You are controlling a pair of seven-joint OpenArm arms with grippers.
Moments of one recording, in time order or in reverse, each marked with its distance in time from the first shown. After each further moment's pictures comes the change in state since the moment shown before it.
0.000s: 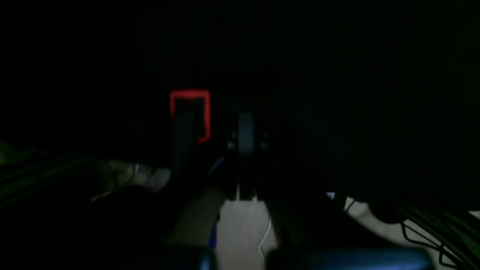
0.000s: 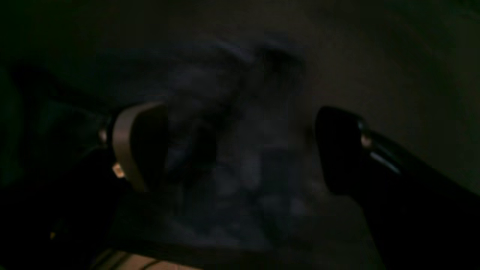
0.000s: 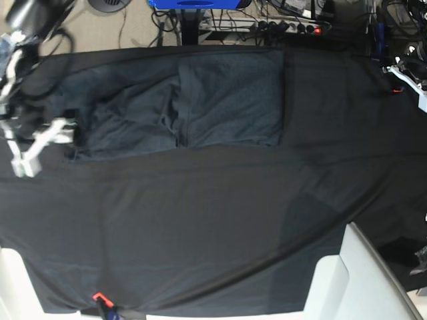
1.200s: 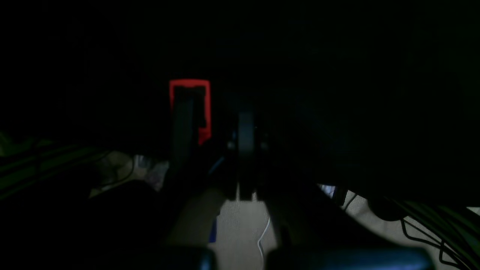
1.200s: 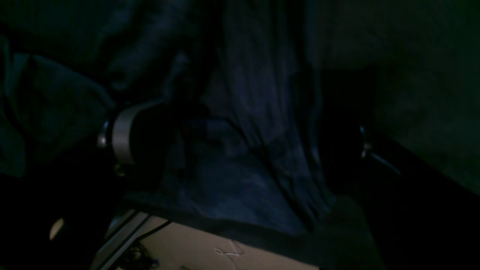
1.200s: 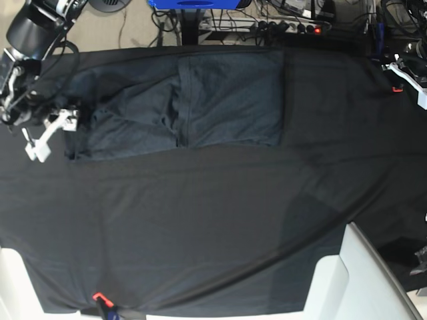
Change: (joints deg) left arm 0.3 0.2 0.0 -0.3 0.1 0.0 0.0; right arm 3.6 -2.2 0.7 -9.8 -0.4 -0.3 -11.6
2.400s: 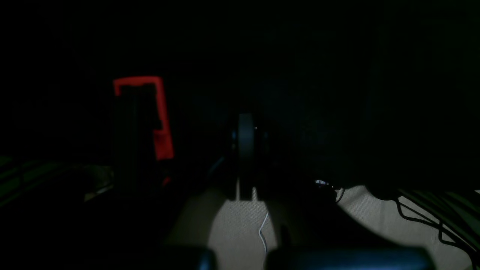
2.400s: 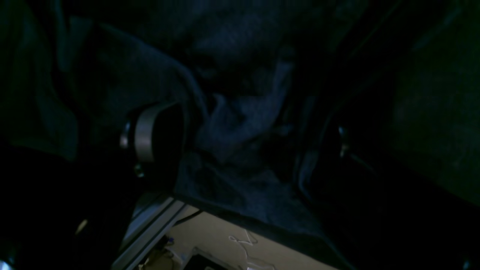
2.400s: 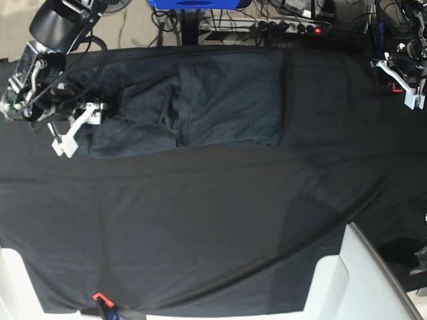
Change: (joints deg) left arm 0.1 0.0 5.1 0.0 0.0 -0.2 0.0; right arm -0.3 -6.7 -0.1 3.4 1.2 0.4 -5.8
